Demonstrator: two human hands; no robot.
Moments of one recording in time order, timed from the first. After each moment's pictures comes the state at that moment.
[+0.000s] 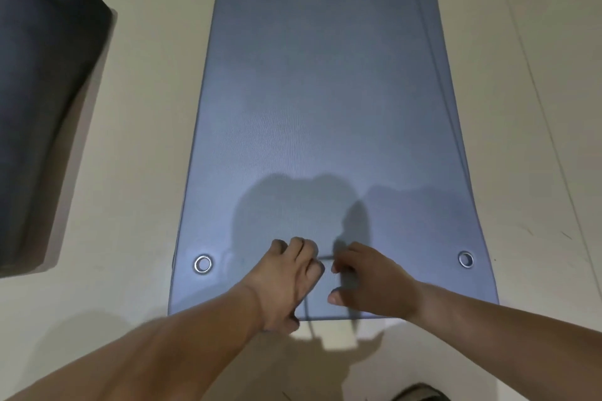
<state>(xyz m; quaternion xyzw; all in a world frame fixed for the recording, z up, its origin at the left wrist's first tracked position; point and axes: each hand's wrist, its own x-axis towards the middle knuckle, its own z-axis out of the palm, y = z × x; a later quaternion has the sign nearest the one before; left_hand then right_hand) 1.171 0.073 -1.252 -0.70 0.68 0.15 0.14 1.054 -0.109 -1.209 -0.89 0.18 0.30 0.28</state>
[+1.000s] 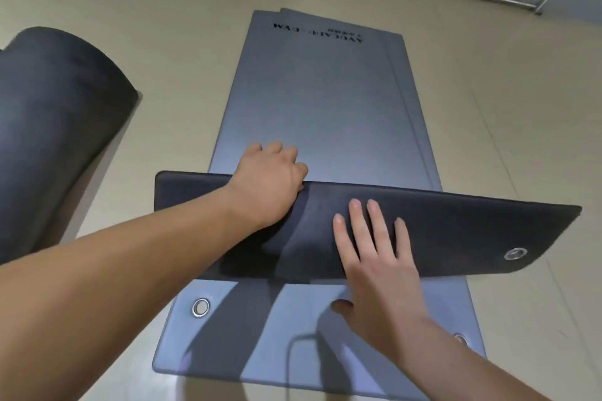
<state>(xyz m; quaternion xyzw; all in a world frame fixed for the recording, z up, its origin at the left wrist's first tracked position) 1.362 -0.032 -1.089 -0.86 0.51 -0.03 0.08 1.150 -0.126 -1.118 -0.98 0.16 0.06 -0.10</state>
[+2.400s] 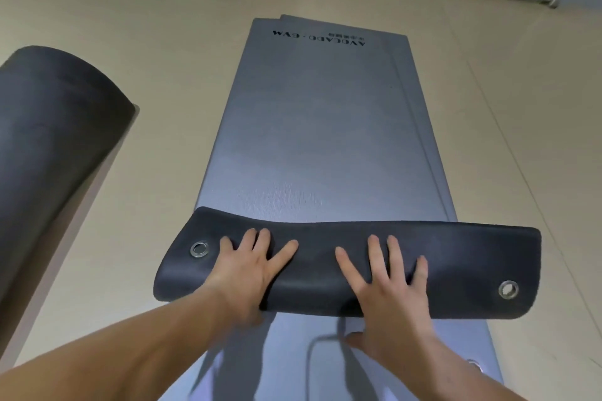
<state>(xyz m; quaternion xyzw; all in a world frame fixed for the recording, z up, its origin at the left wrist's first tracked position) 1.317 0.004 -1.202 -0.84 0.49 0.14 0.18 1.146 -0.177 -1.170 -0.95 0.18 0.22 -0.12</state>
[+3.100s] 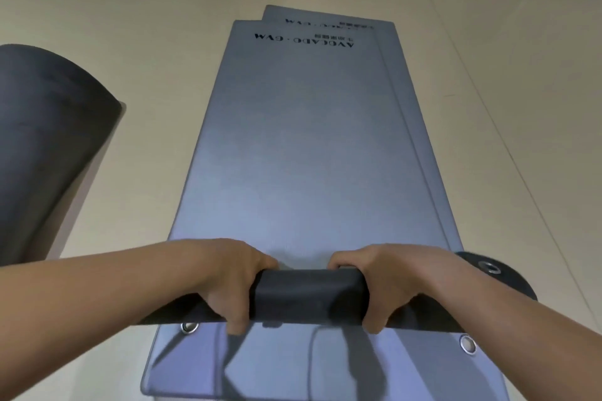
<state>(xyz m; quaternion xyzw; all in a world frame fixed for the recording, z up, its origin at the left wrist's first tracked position) 1.332 0.003 -1.099 -0.74 0.45 0.49 0.11 1.183 -0.208 -1.095 -0.85 0.13 0.47 0.21</state>
